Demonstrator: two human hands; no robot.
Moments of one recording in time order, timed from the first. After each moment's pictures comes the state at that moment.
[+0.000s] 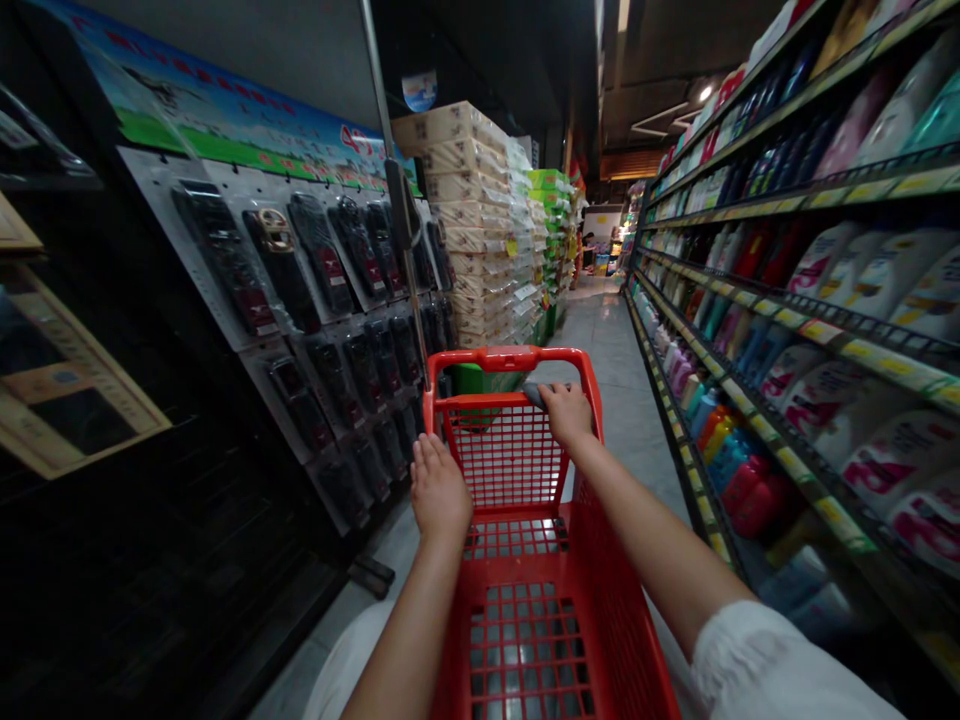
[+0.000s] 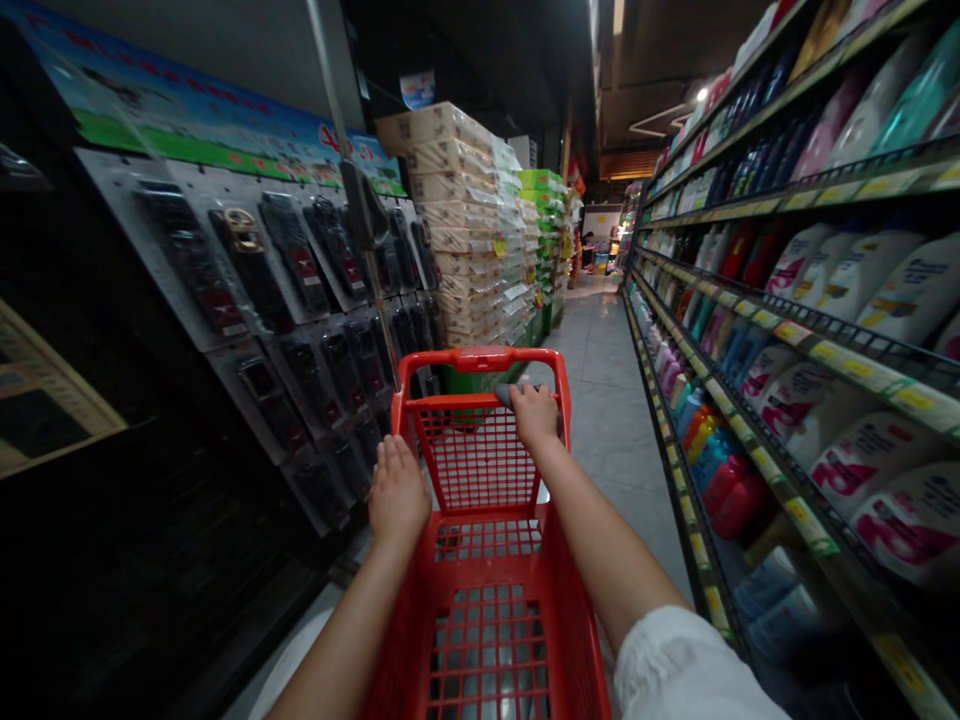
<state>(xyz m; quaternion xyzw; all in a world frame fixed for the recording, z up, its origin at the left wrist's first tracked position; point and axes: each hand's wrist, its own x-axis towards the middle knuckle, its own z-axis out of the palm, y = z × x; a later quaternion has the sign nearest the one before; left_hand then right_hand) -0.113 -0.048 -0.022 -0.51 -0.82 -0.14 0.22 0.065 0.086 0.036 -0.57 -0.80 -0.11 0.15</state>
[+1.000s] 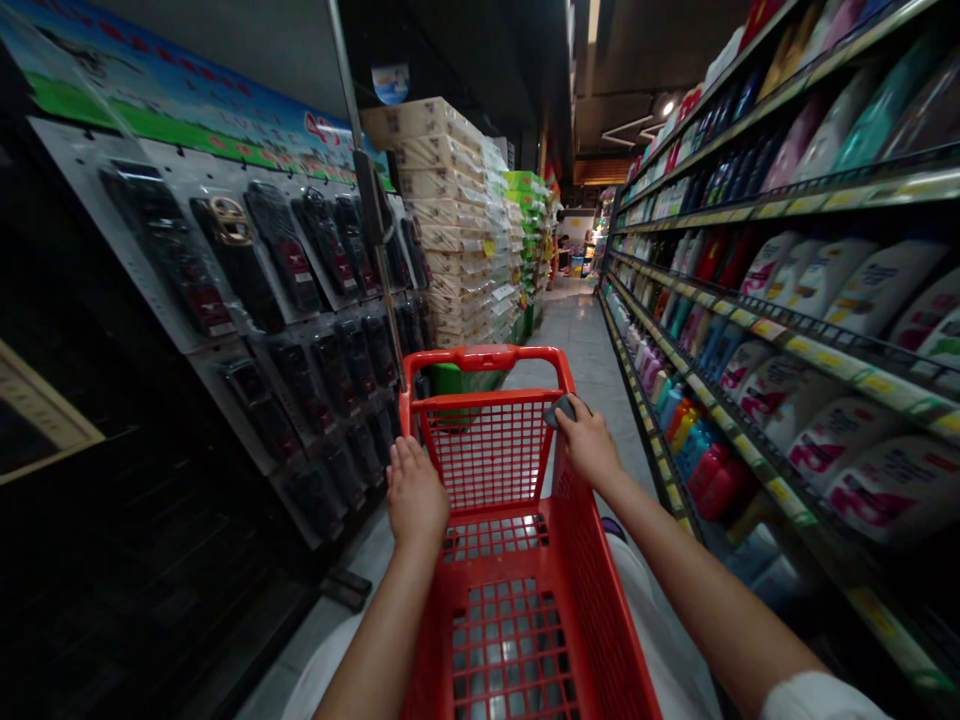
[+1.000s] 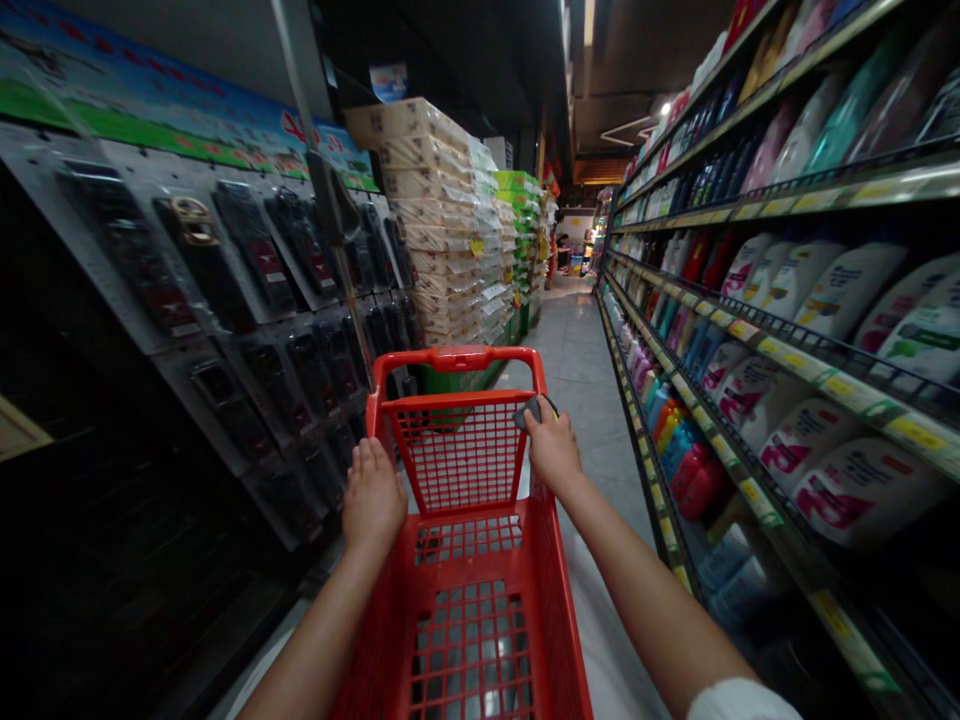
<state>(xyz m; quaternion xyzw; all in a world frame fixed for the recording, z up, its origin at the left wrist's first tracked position) -0.120 -0.047 -0.023 -0.52 -0.81 -0.17 0.20 0.132 0.049 0.005 -0.61 -0.77 -0.08 0.18</state>
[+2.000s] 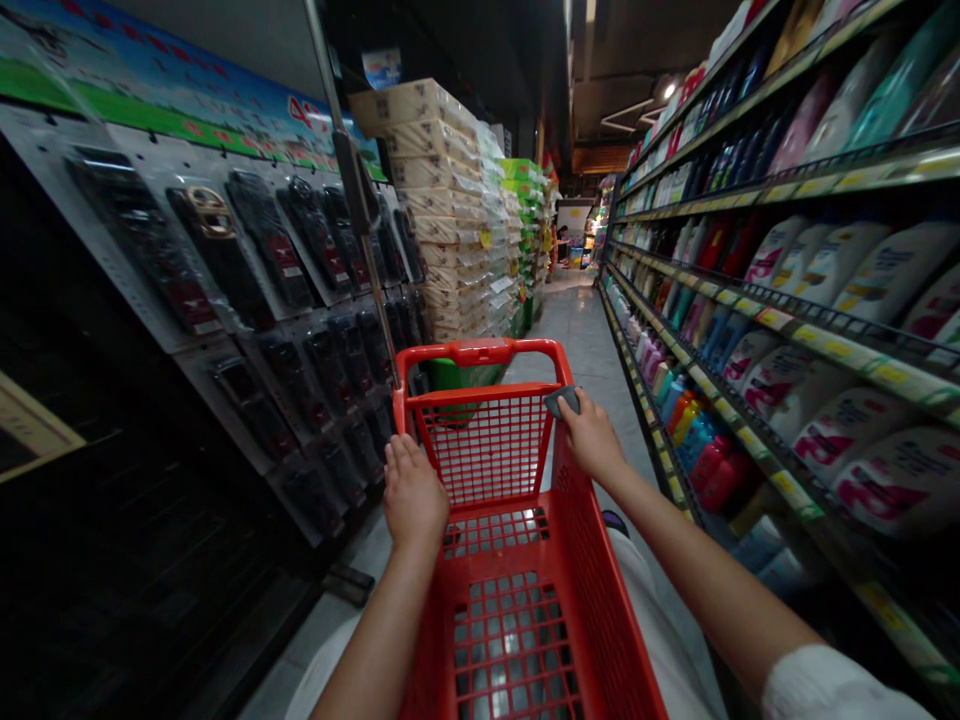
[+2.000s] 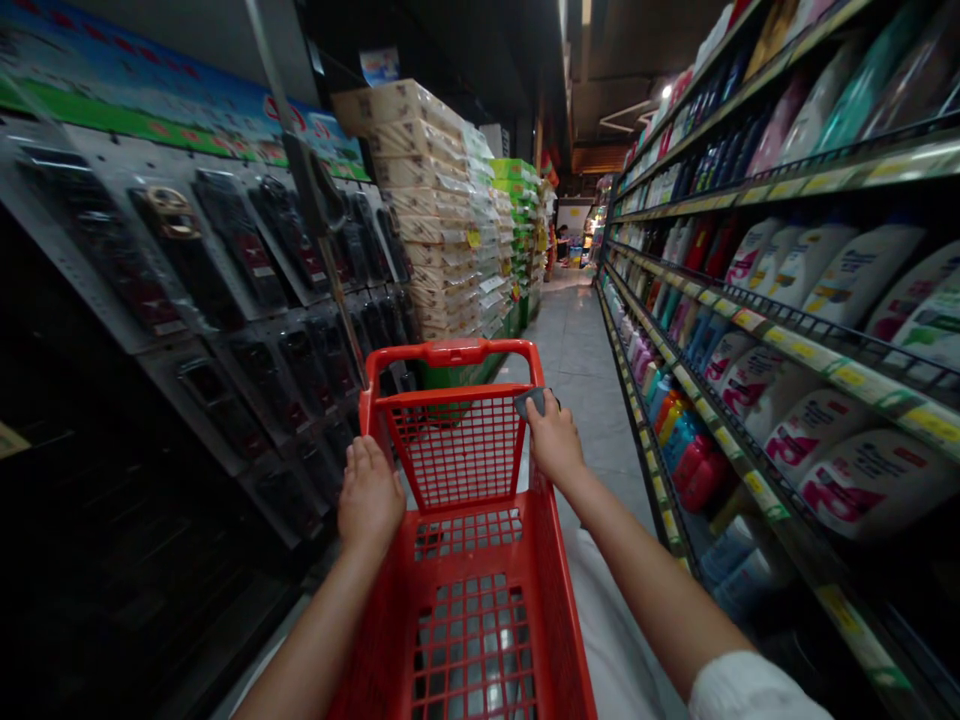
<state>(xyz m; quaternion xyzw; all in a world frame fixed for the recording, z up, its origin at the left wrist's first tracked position) -0.120 -0.046 -0.024 -0.53 -0.80 -0.18 0.22 0.132 0.046 0.013 -0.62 -0.77 -0.08 0.14</state>
